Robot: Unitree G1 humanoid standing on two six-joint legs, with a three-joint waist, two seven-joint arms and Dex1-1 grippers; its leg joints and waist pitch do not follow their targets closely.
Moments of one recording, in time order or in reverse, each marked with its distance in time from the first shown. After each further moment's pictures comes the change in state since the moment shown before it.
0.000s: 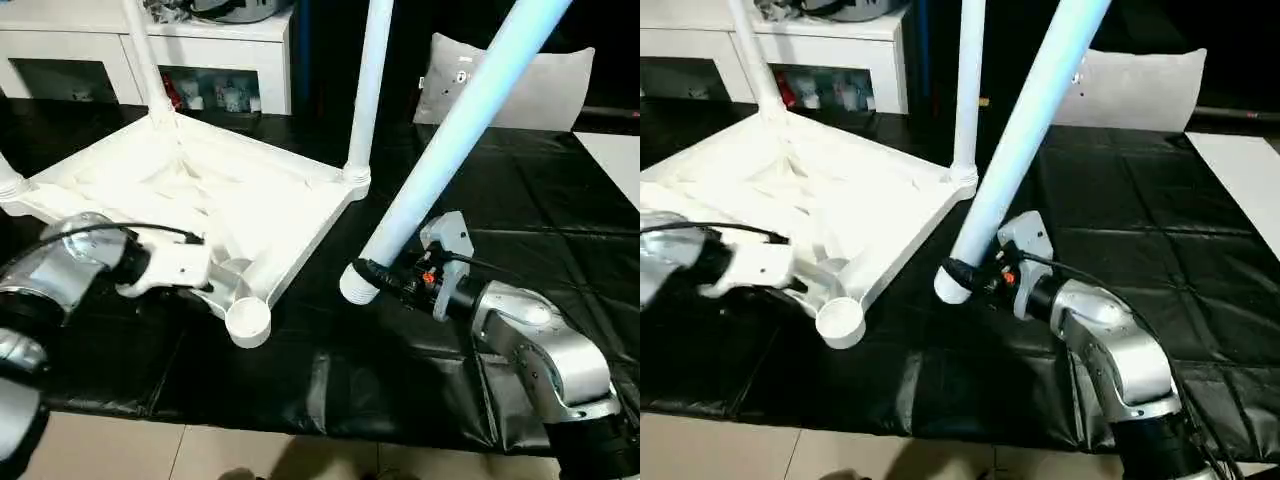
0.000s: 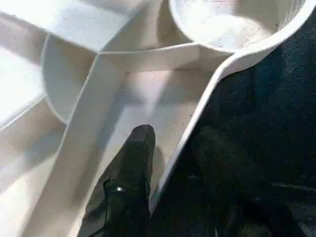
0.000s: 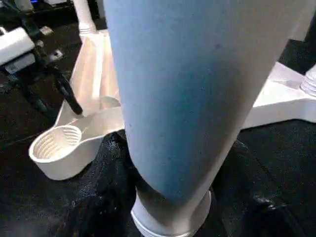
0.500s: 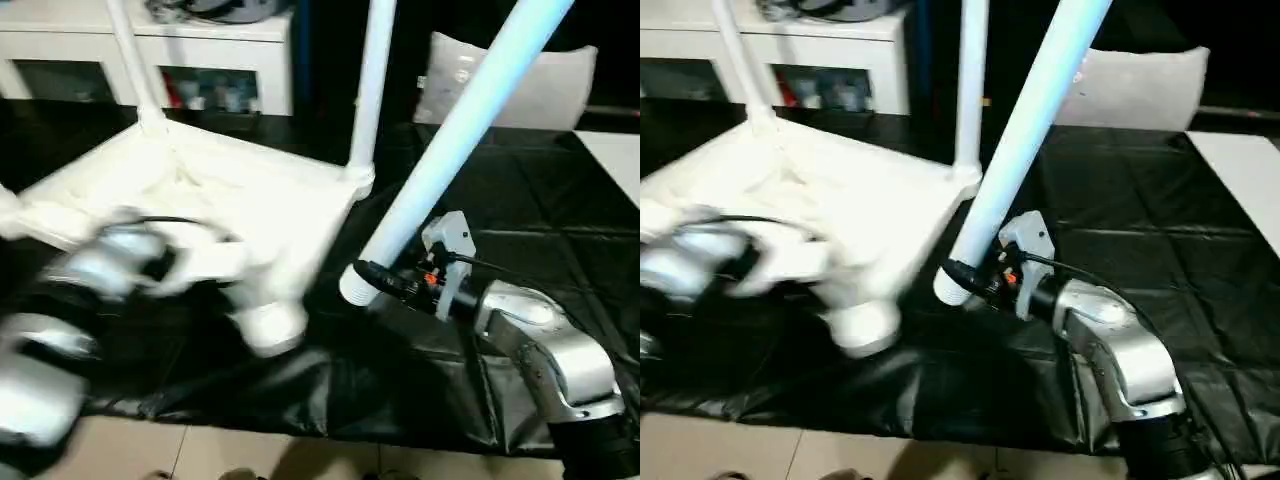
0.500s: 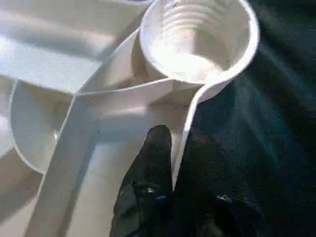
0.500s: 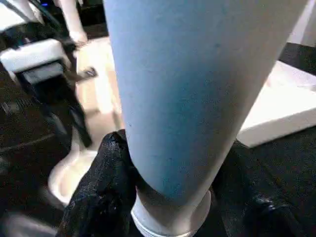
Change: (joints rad) left arm -0.012 -0.204 0.028 -0.104 -0.073 0.322 -0.093; right arm -0.003 0.020 -0.002 -0.002 0.004 -0.001 0.000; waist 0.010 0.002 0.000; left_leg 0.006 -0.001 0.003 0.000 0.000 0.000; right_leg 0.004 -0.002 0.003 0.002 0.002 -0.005
